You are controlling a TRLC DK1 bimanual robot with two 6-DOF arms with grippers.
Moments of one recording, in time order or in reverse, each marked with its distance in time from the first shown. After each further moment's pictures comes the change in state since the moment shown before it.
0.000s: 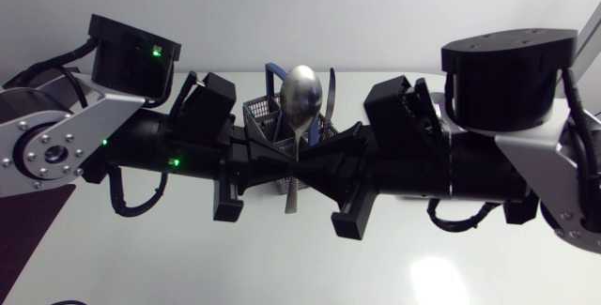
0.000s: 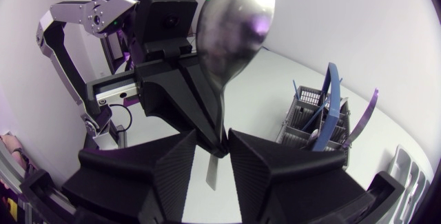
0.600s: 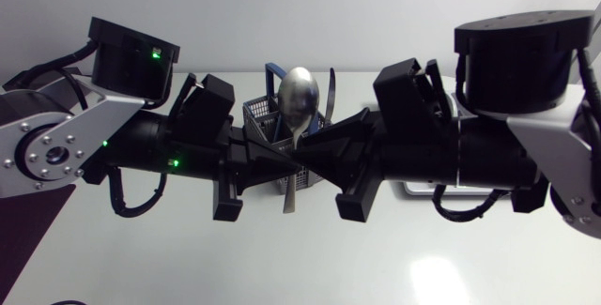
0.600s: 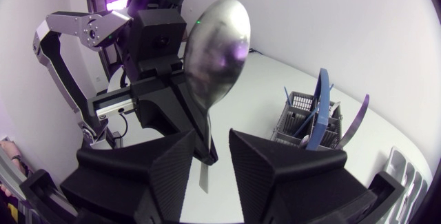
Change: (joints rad) left arm 0.003 0.000 -0.008 0.003 -0.002 0.000; right arm -0.026 -0.001 0.035 -0.014 0.000 0.003
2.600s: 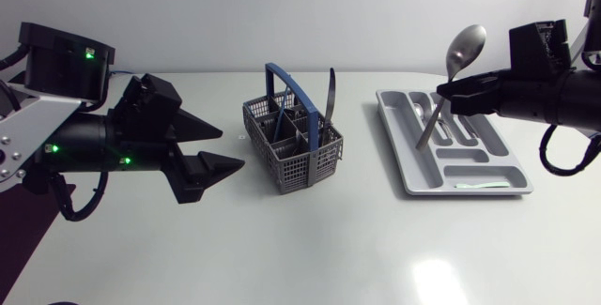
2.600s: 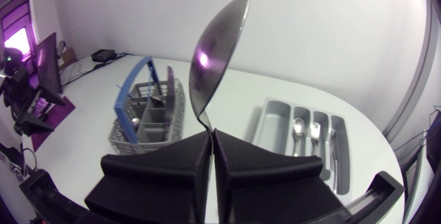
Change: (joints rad) left arm 0.192 -0.144 -0.066 -0.126 -0.311 0.128; right arm -0.691 0.026 0.098 -0.167 0.029 -0.097
